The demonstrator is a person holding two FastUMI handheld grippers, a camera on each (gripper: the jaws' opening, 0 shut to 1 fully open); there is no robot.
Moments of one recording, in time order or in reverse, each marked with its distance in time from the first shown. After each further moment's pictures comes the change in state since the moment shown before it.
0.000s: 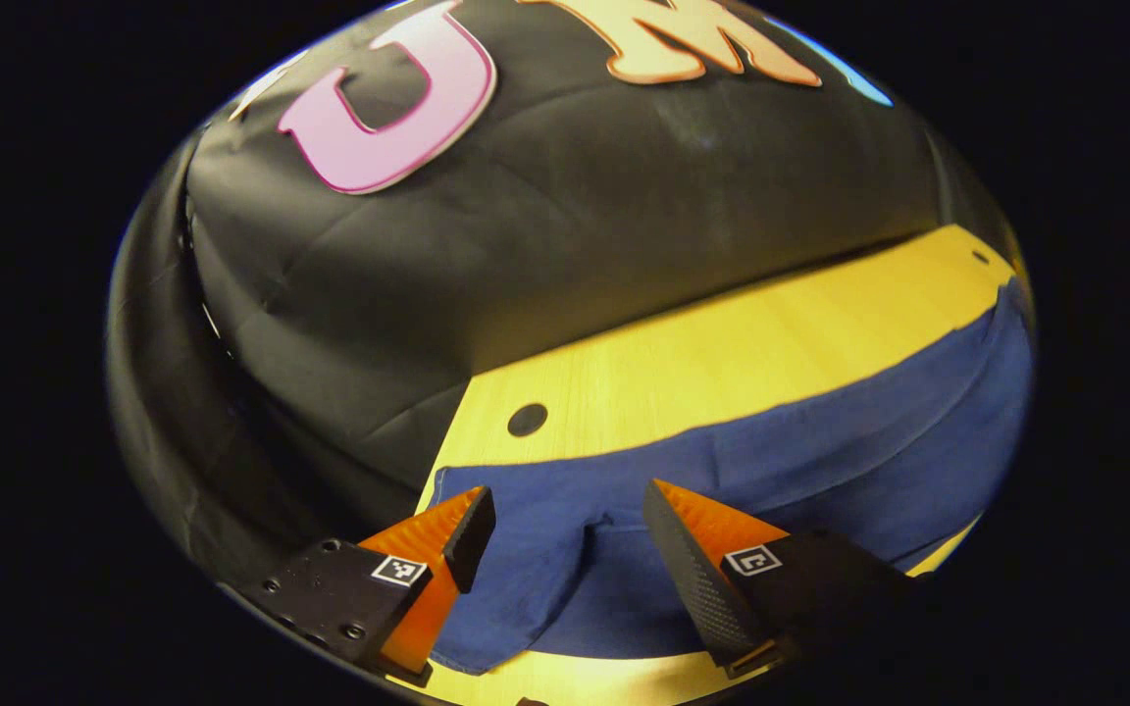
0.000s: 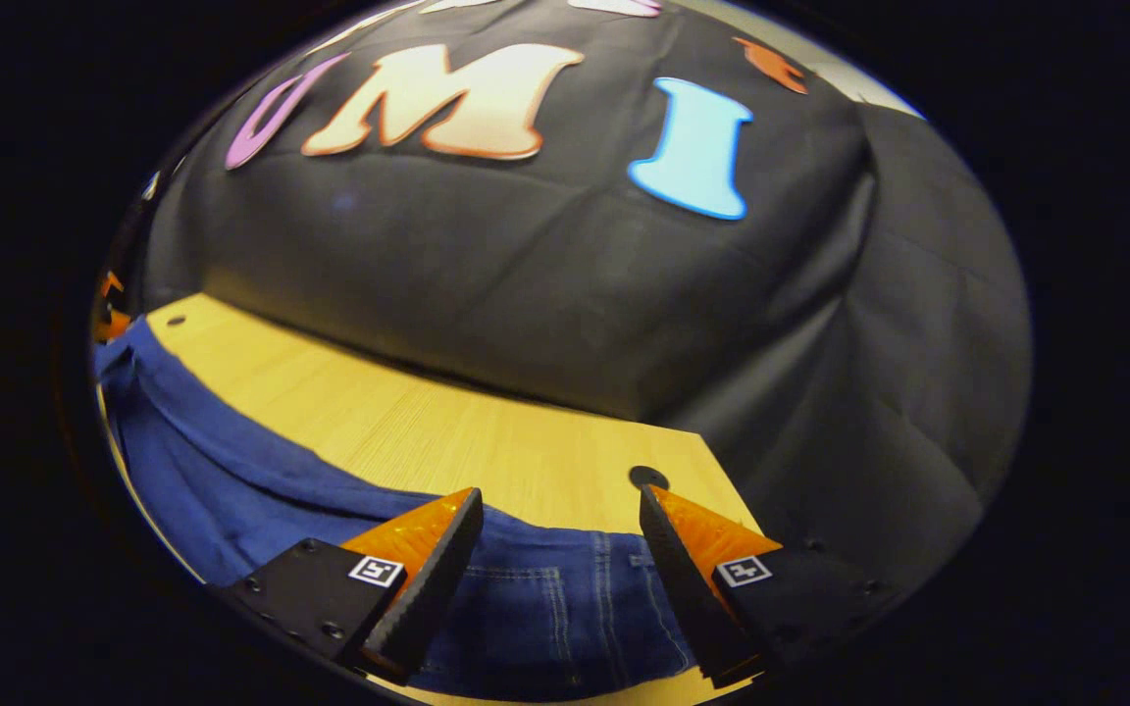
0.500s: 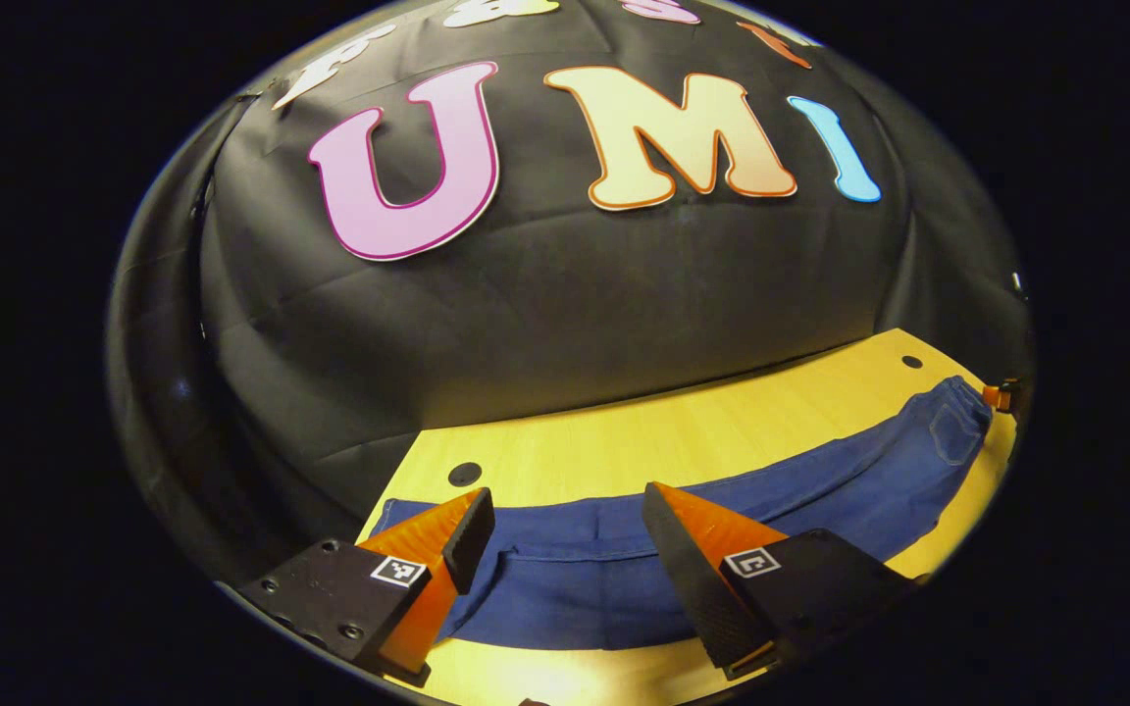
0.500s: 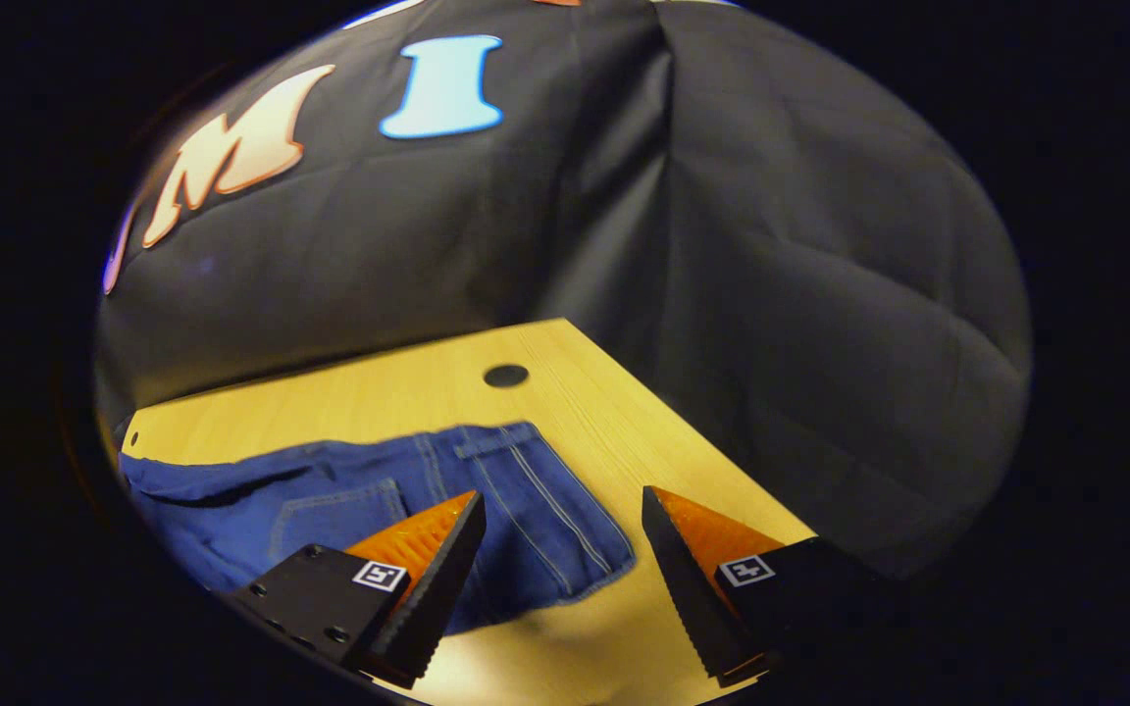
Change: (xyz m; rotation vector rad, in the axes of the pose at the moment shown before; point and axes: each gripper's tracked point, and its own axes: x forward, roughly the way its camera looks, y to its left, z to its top) left arm -0.047 -0.015 0.061 -0.112 -0.157 -0.149; right arm -0.025 -0.109 -0.120 0.342 0.281 -0.222
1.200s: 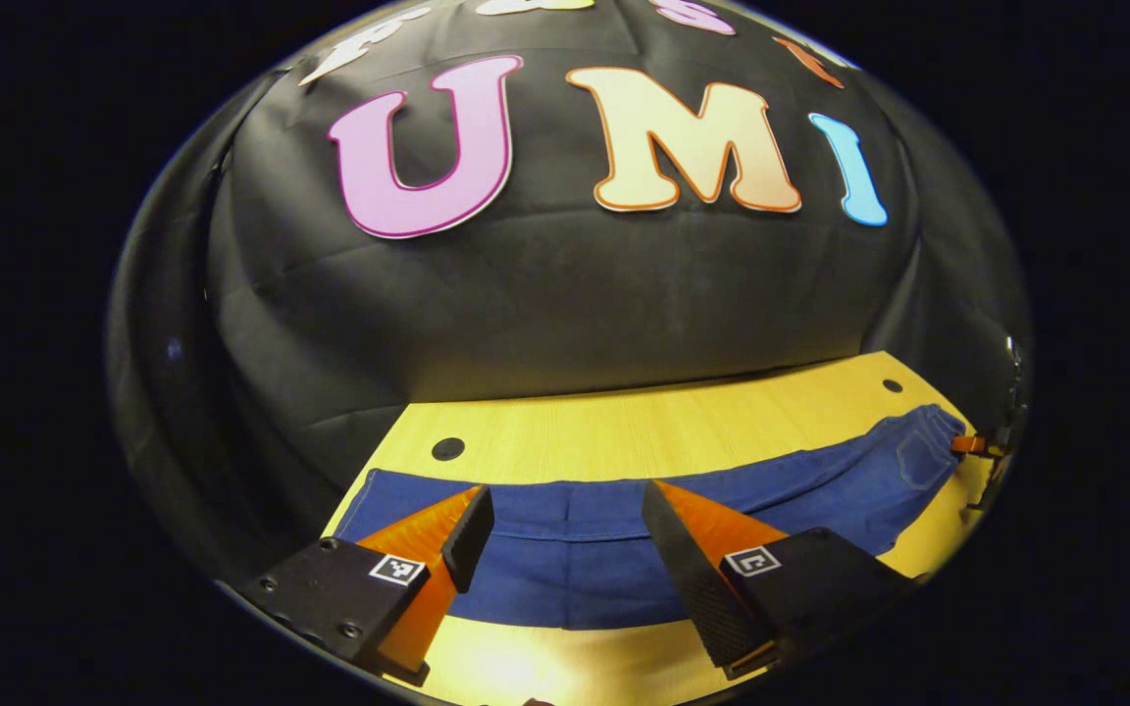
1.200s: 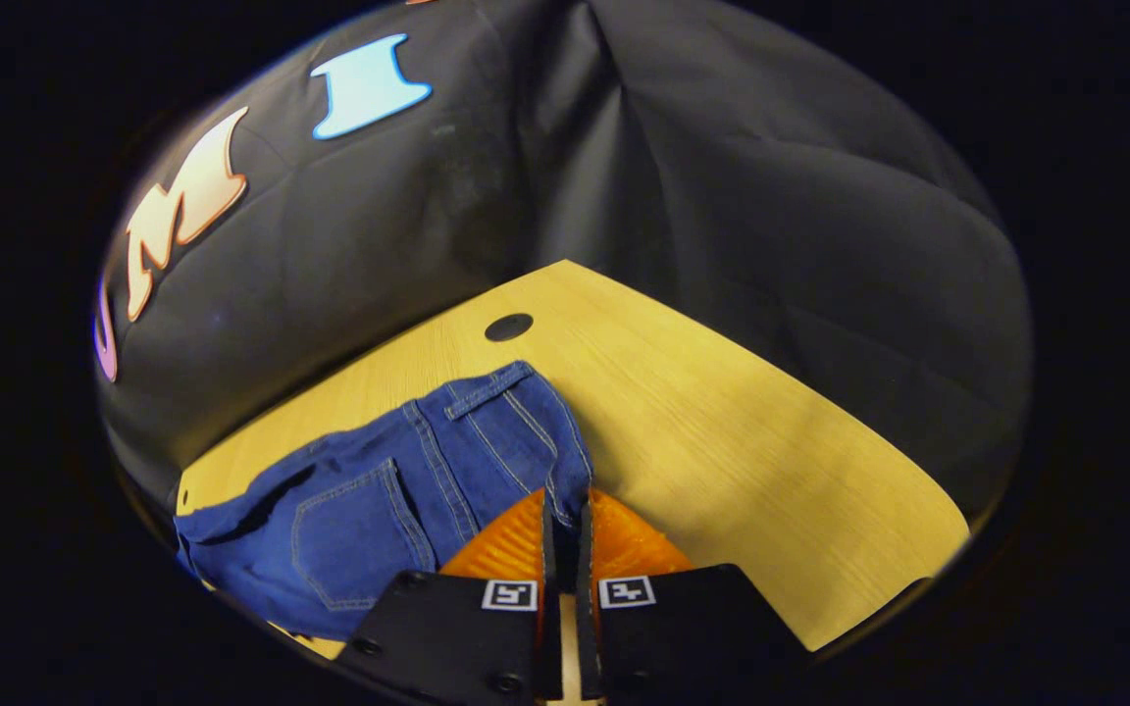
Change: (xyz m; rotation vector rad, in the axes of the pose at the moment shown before) left arm -0.029 -0.006 -0.005 -0.137 0.027 -0.016; right arm 0.017 0.022 -0.014 0.214 0.102 0.156
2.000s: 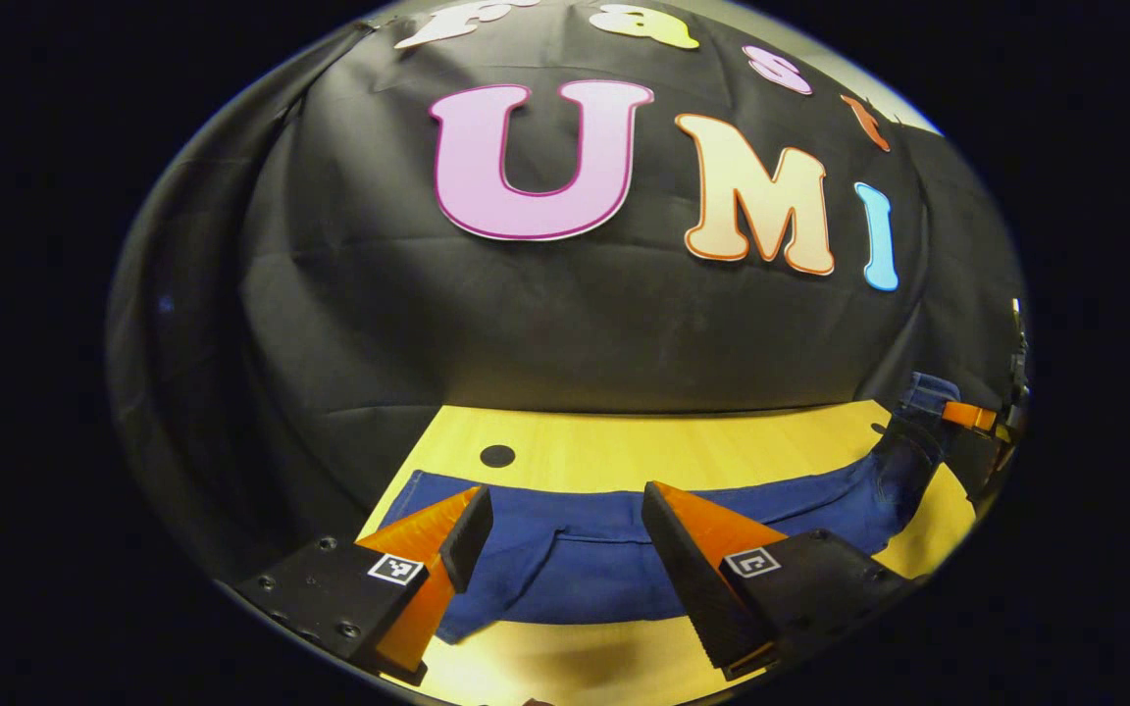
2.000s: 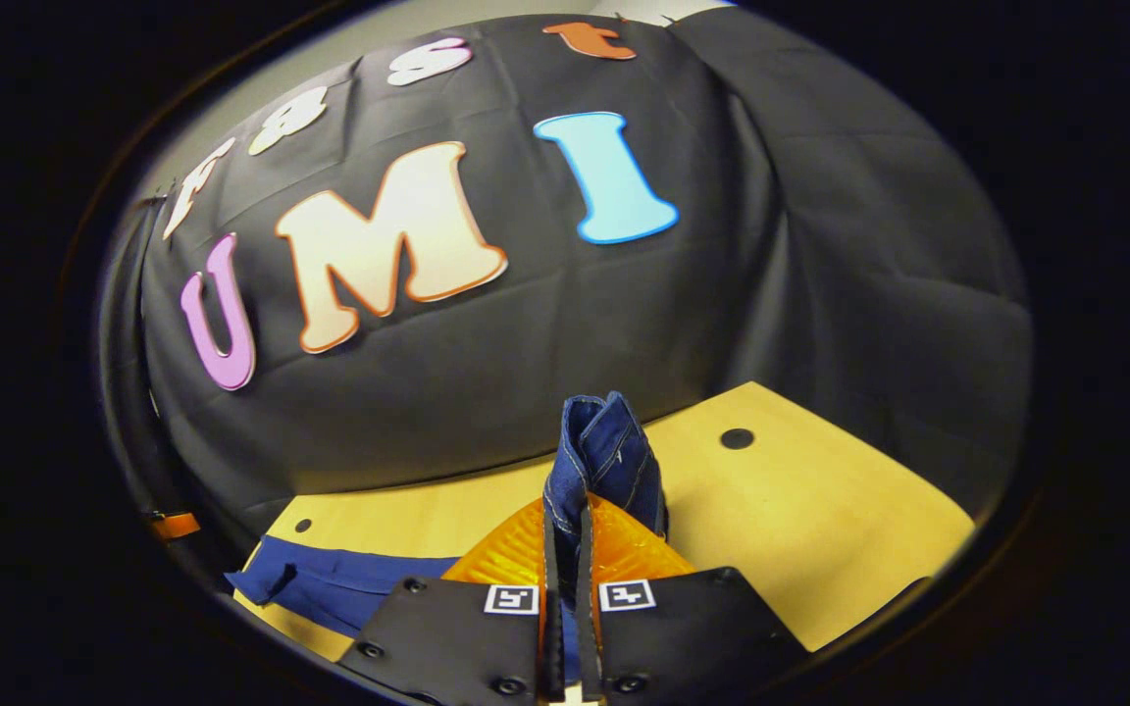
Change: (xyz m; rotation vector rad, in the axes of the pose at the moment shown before) left arm -0.031 0.126 -0.004 -0.118 -0.056 -0.060; right arm -0.164 0.274 0.025 -0.133 -0.252 0.315
